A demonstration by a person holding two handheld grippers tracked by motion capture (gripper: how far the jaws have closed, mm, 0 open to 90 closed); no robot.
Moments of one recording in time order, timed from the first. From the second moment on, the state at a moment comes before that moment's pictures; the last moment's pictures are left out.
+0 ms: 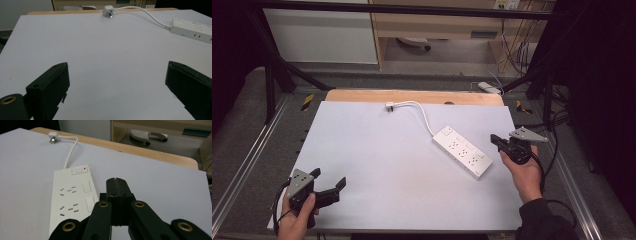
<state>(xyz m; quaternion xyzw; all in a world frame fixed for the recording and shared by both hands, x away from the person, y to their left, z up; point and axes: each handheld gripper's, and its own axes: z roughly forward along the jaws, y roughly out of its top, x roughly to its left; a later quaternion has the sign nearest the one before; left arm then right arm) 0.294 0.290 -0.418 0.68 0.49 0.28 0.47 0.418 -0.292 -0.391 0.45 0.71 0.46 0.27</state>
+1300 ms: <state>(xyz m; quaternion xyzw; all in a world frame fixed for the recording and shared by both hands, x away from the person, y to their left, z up) 0.297 0.290 -0.419 0.68 0.49 0.28 0.47 0.421 -0.280 -0.433 0.45 0.76 0.41 0.23</state>
